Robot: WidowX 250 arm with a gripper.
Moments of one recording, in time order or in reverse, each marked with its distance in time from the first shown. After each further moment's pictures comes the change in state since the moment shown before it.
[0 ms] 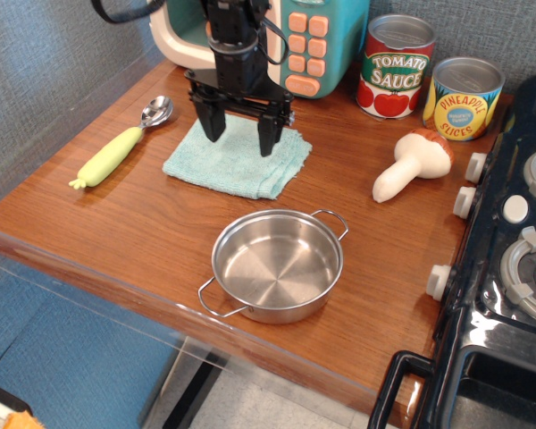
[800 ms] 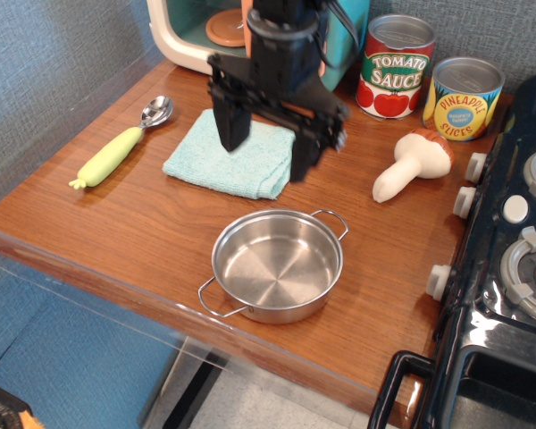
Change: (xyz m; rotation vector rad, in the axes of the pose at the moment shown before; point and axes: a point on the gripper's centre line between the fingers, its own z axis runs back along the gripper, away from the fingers) arm -0.071 -0.060 0.095 0.076 0.041 -0.098
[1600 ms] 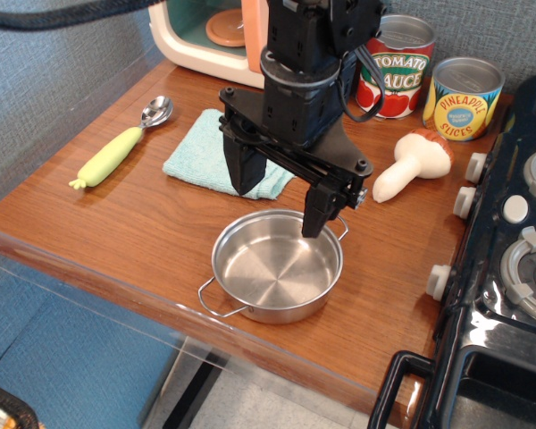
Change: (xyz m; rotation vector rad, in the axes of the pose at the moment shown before) arm -0.050 -0.050 0.014 -0.018 -0.013 -0.158
